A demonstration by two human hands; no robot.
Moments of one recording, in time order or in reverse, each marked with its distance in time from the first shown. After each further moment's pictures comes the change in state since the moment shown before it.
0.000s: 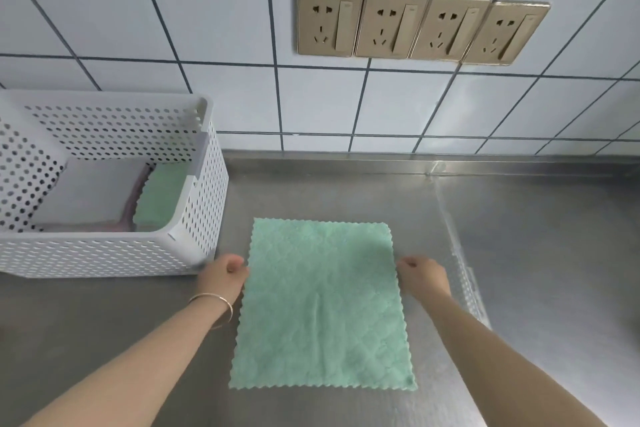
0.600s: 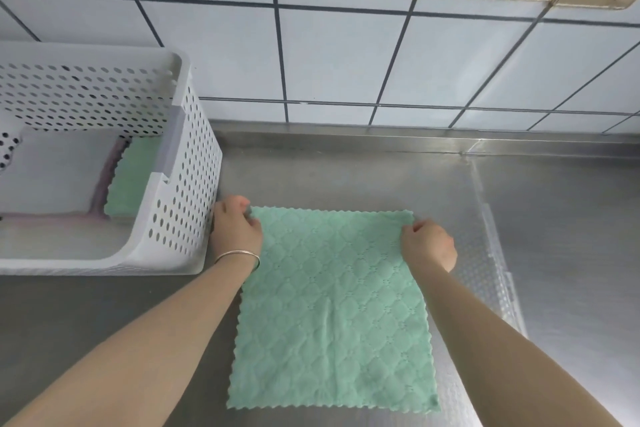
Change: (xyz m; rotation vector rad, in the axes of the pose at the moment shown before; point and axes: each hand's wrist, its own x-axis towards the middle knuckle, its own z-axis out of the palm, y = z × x) left_hand 0.077 0.040 0.032 0.085 0.309 0.047; right_hand 0.072 -0.047 0.040 -0.180 0.195 0.174
